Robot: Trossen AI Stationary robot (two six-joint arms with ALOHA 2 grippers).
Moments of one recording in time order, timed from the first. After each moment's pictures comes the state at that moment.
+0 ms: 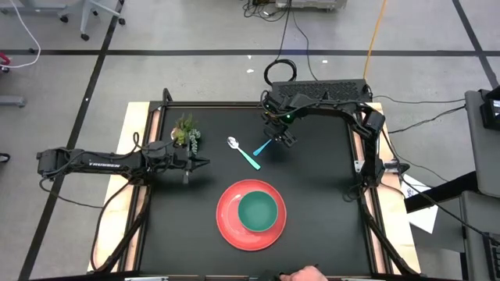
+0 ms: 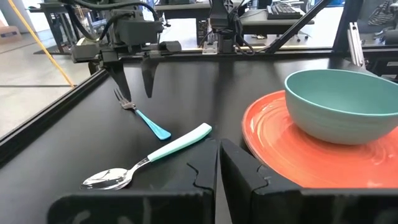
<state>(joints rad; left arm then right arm) 0.21 0.72 0.01 0.55 0.17 0.08 -0.54 1.98 1.41 -0.73 -0.32 -1.19</state>
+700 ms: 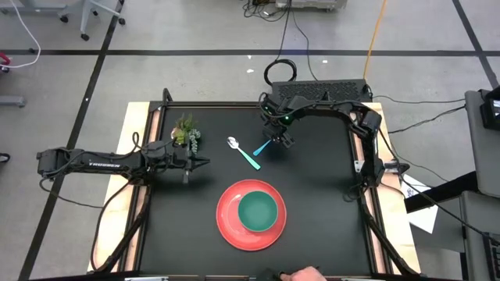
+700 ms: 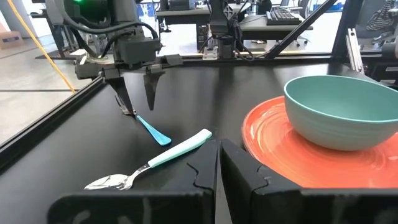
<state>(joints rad) 0.21 0.72 0.01 0.57 0.17 0.08 -0.54 2.01 1.41 -0.71 -0.32 -1.12</state>
